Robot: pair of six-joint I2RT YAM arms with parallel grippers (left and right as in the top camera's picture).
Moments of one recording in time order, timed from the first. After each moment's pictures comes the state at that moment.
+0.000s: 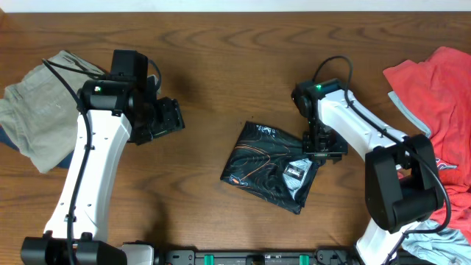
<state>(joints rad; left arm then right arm) -0.07 1.49 1.37 -1.23 0.22 -0.37 0.36 1.90 1.30 -1.33 0.14 0.50</state>
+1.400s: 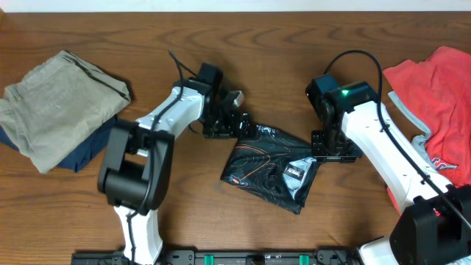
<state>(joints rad) -0.34 2.04 1.33 -0.78 0.63 -0.11 0.35 1.64 1.30 -1.40 0.10 0.44</state>
